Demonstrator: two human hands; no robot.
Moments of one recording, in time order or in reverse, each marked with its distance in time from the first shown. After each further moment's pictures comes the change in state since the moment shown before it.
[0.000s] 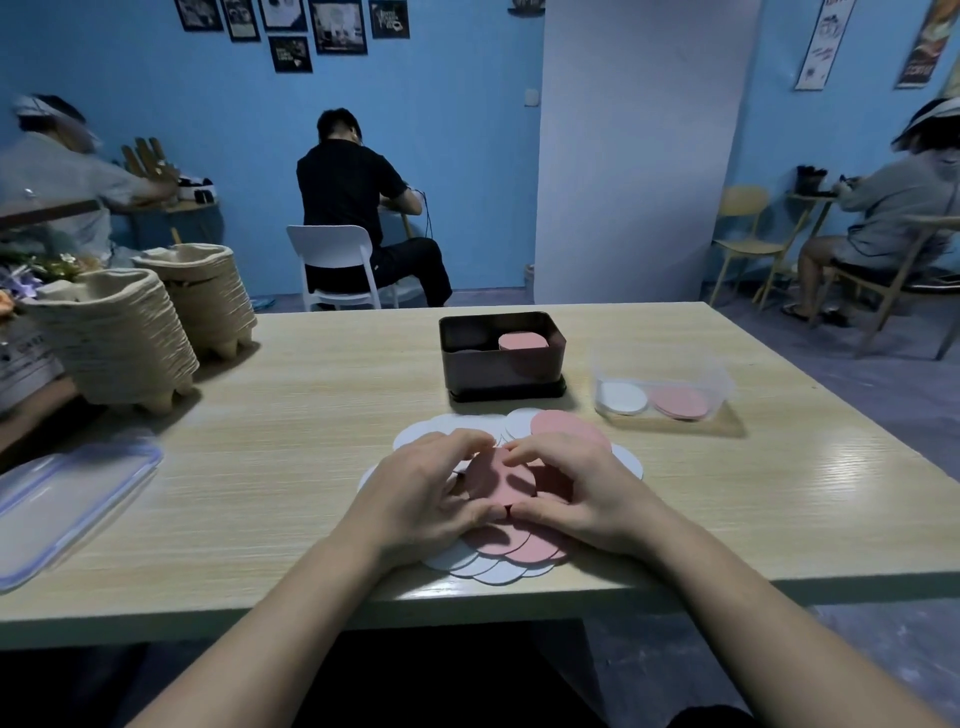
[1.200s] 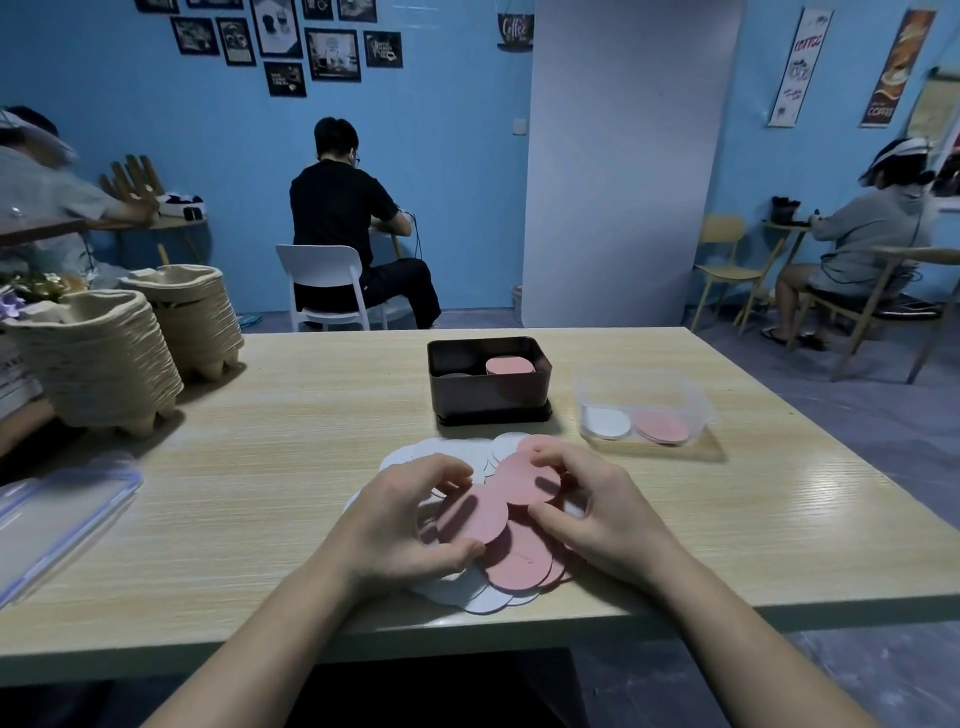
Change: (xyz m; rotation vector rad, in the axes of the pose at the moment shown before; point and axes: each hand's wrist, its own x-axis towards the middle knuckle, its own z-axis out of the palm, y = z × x) left_hand -0.003 0.003 -0.010 -0.198 0.014 -0.002; right_hand -0.017 0.003 -0.009 0.026 0.216 0.164
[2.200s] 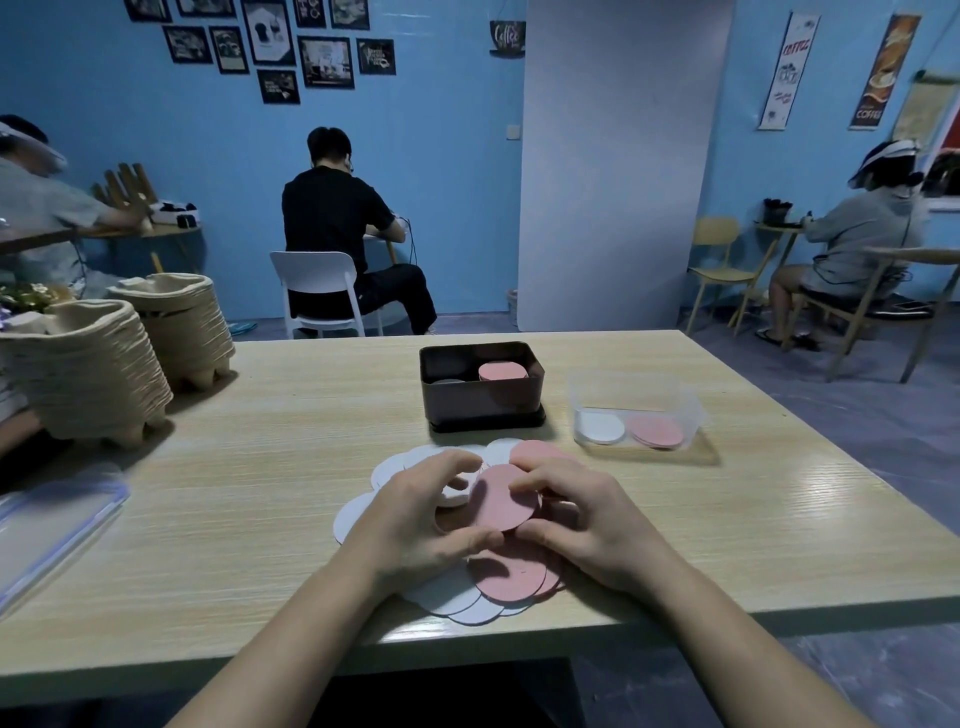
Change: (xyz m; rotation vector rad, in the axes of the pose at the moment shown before) left_hand 0.018 -0.006 0.023 -0.104 0.043 -0.025; right_hand 0.000 0.000 -0.001 0.074 -0.084 -0.063
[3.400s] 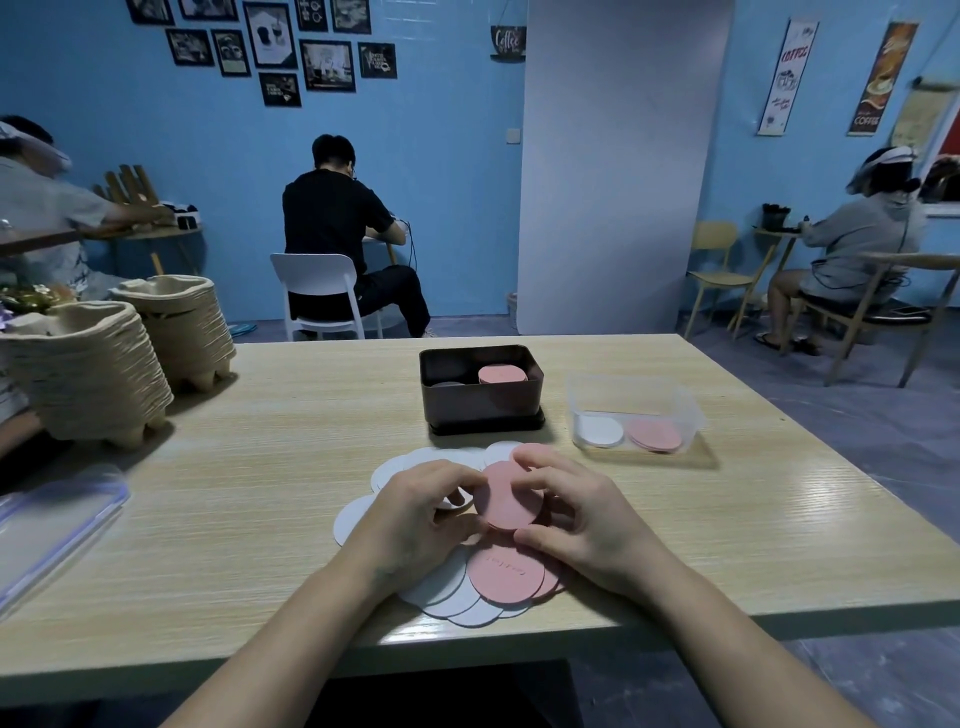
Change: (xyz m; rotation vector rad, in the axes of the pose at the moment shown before) left_hand 0.003 -0.006 0.005 0.107 0.068 0.054; right_hand 0.004 0.011 0.002 -0.071 -0.002 -0.015
